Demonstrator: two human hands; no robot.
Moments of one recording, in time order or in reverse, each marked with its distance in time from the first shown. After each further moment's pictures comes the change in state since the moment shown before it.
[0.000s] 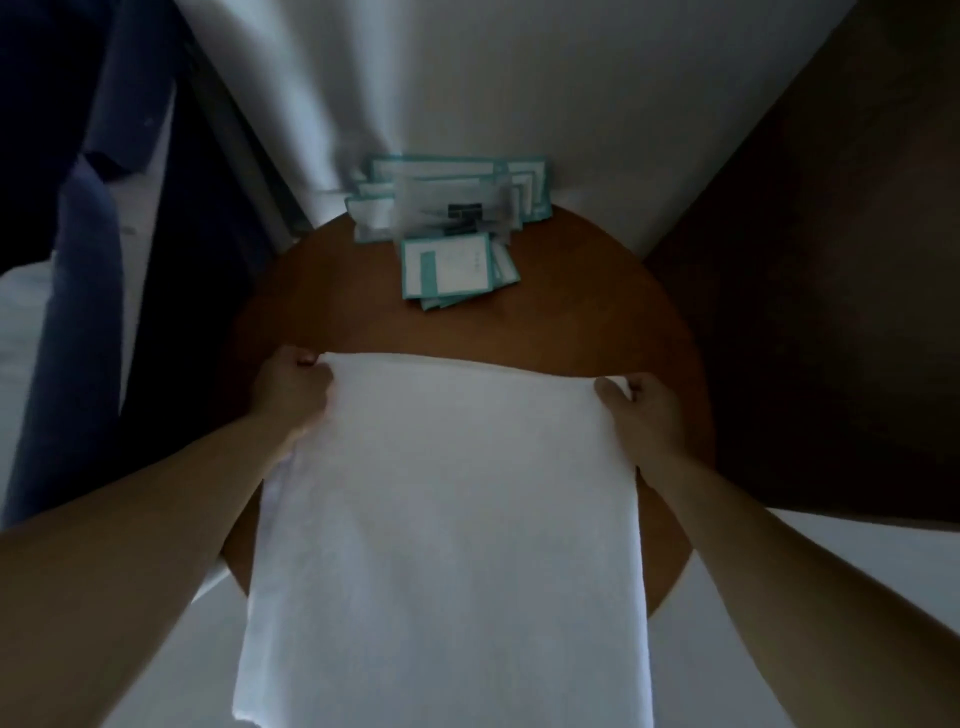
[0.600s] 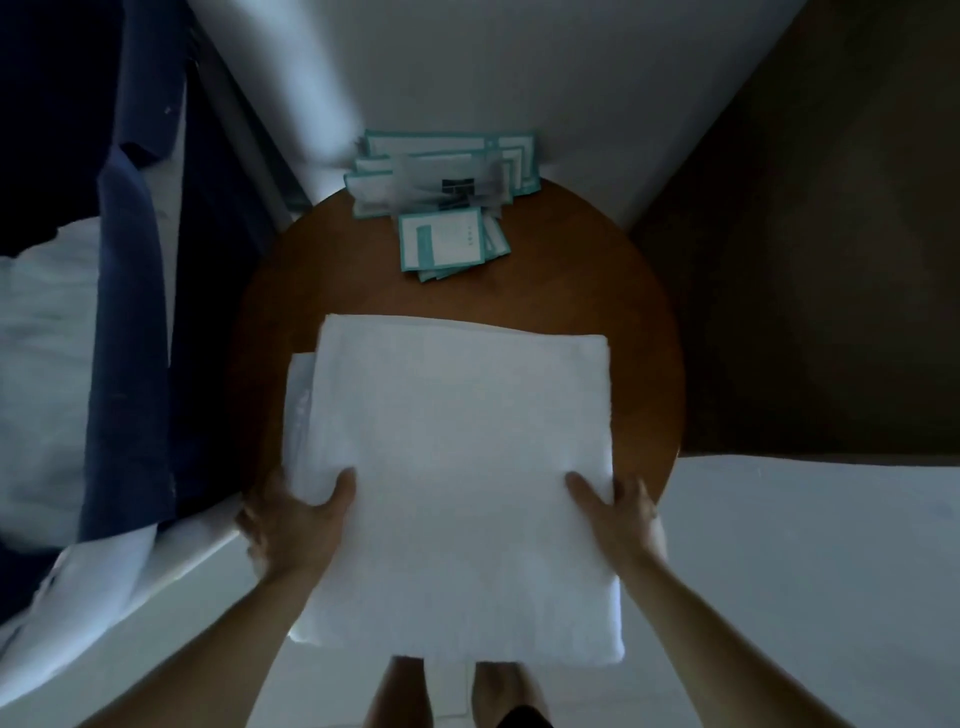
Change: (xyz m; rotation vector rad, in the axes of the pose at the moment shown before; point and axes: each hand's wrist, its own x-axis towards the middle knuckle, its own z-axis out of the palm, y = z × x) left_hand -0.136 -0.098 0.002 0.165 0.068 -0.268; right_hand -0.140 0.062 -0.006 -0.155 -0.065 0.255
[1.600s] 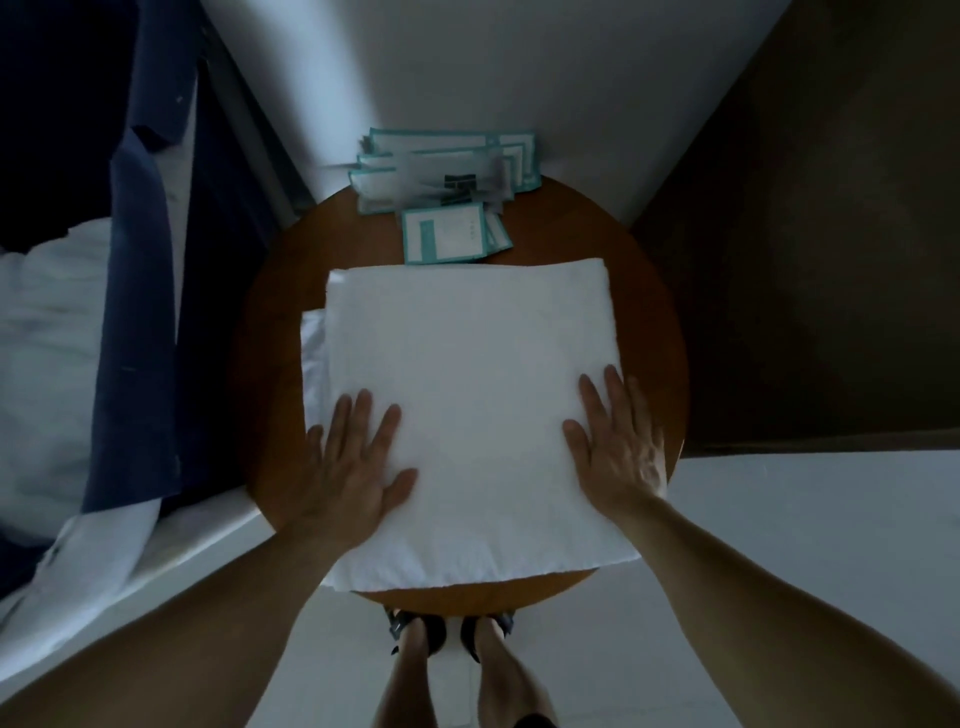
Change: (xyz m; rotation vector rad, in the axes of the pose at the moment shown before) left_hand 0.035 0.004 0.034 0.786 -0.106 0.916; right_hand 0.045 -0.025 0.008 -0.612 0.211 -0.587
